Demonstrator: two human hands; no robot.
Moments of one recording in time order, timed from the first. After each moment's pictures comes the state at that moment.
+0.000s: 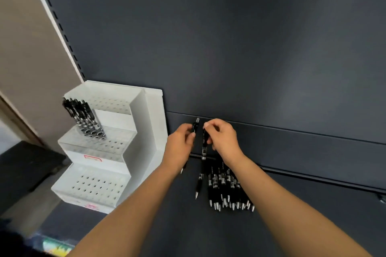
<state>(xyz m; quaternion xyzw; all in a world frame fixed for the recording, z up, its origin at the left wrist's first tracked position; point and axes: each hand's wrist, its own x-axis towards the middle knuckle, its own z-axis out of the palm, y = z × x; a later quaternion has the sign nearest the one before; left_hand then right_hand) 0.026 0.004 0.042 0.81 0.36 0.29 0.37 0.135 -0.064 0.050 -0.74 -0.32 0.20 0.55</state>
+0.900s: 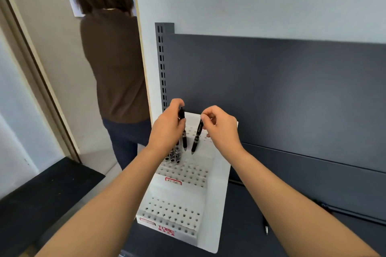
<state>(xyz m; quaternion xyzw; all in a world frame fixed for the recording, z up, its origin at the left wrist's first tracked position) -0.154 0.152 0.158 0.85 0.33 0.38 0.18 -0.033 0.070 0.156 -0.68 -0.50 0.04 0.54</state>
